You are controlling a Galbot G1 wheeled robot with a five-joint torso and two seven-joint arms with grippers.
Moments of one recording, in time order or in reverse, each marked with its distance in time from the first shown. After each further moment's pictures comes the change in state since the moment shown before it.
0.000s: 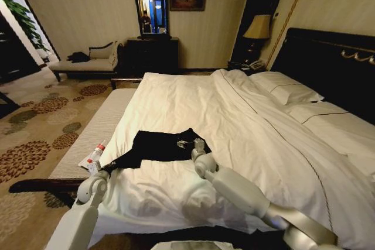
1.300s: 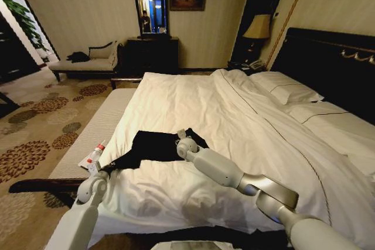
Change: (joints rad) left arm -0.009 0.014 0.002 0.029 -0.008 -0.001 -0.006; right arm 0.211 0.159 -0.166 -0.228 0.043 -0.332 0.228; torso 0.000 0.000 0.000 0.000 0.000
